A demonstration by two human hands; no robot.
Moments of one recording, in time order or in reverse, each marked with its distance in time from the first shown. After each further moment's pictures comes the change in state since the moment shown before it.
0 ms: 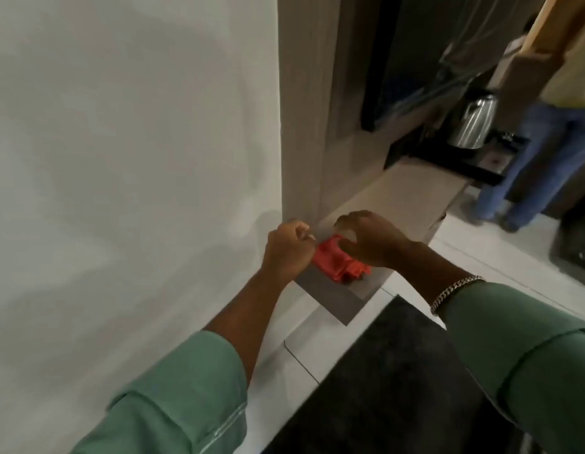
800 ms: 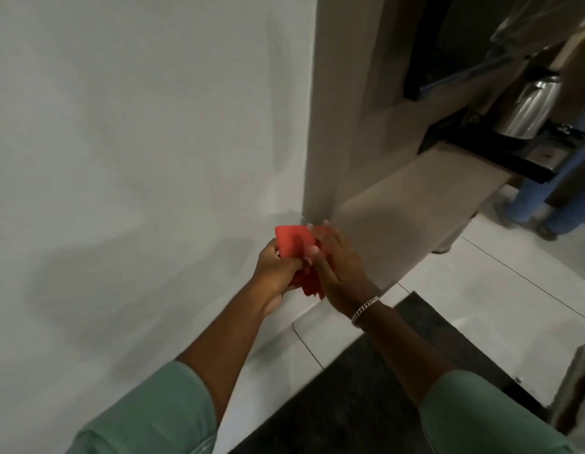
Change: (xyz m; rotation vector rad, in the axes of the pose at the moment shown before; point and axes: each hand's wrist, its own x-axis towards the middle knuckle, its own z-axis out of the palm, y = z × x) left_hand -0.046 -0.054 -0.015 -0.740 -0.055 -0.420; right_hand -0.038 -0.096 0.083 0.593 0.271 0.001
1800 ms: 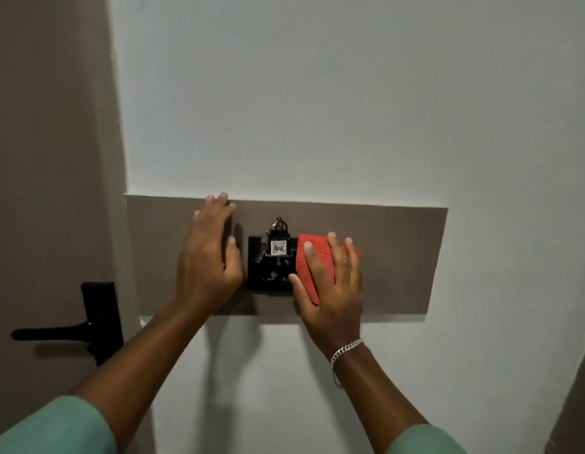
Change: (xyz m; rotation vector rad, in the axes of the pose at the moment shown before) left_hand -0.416 0.240 -0.453 0.969 1.244 1.349; right_hand -0.031 -0.556 0.151 0.098 0.623 -0.899
